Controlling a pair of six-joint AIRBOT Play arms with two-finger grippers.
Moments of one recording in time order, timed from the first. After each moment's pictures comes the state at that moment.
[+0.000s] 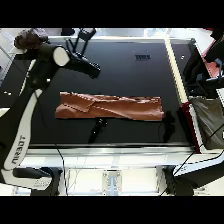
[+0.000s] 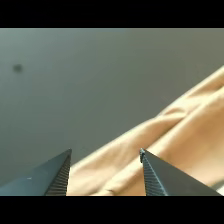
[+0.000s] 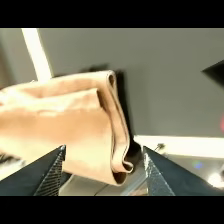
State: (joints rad) left arm -0.44 -1.54 1.76 1.44 -1.08 -1.28; right arm -0.59 -1.71 1.67 -0.90 1.56 1.28
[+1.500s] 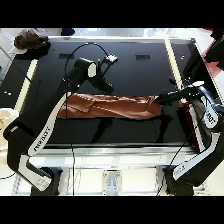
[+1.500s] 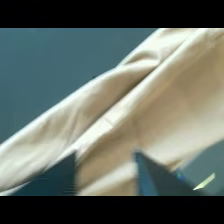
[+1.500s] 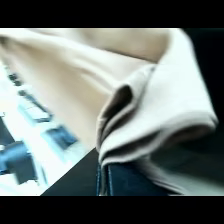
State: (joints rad) left arm -0.55 -1.74 1.79 1.48 -1.23 -1.35; right arm -0.33 -1.88 1.44 -0.63 1.56 1.03
